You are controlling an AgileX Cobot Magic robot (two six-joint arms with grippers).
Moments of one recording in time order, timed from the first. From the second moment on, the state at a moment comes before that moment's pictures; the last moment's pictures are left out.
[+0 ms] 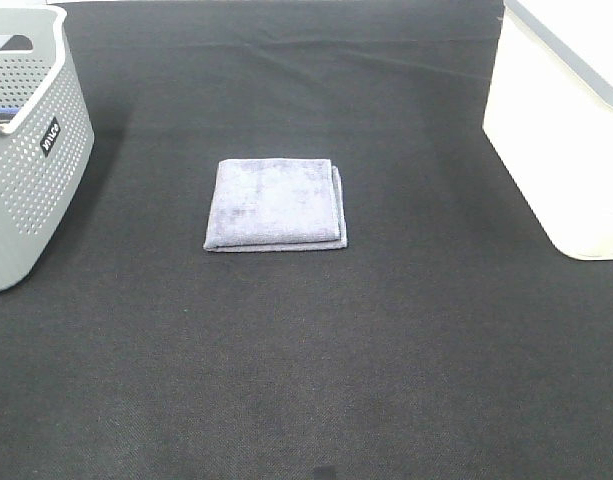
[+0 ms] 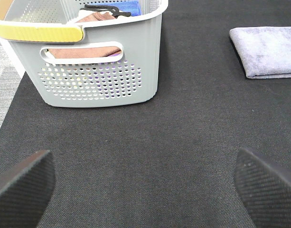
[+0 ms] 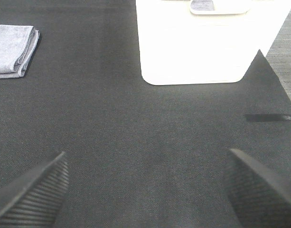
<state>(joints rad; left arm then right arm) 0.00 0.00 -0.50 0.00 1.05 0.00 -0.02 -0.01 -0.50 0.05 1.07 -0.06</state>
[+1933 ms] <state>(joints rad) 0.00 0.00 -0.50 0.00 1.05 0.00 -0.02 -0.01 -0.50 0.05 1.07 -0.06</state>
